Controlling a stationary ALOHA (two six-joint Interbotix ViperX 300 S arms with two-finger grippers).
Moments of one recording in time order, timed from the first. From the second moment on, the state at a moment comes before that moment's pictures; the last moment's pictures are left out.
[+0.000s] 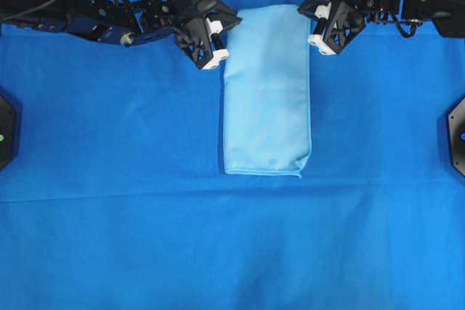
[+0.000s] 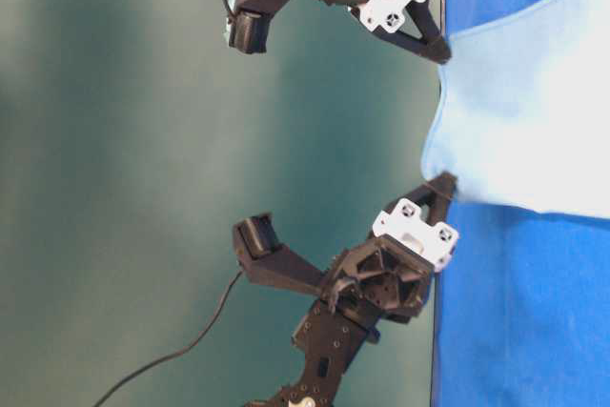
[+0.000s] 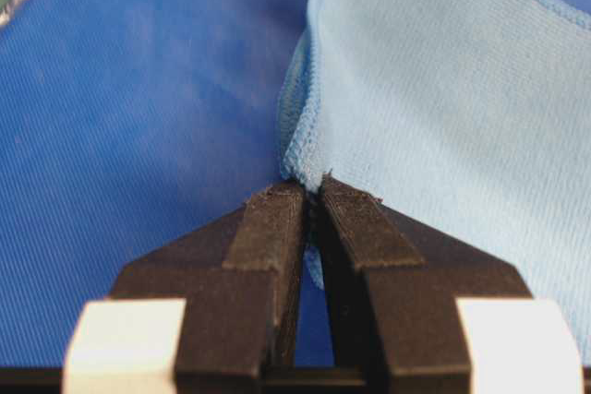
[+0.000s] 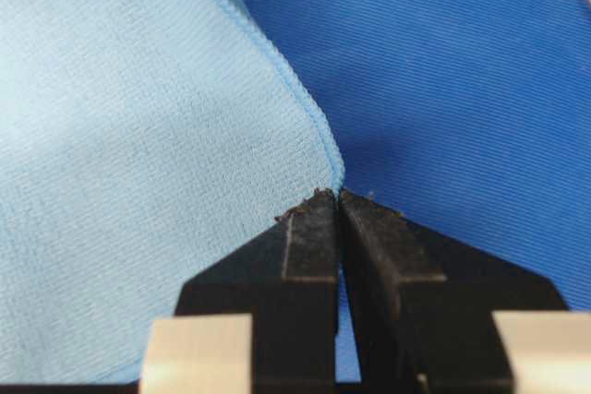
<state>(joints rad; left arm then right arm) 0.40 0.30 0.56 -0.03 -0.33 0.07 -0.62 0.03 0.81 -0.65 -0.15 0.50</state>
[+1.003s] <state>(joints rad) 0.02 0.13 0.73 -0.03 -0.32 0.14 -0.08 -0.22 0.94 -0.47 0.15 0.66</state>
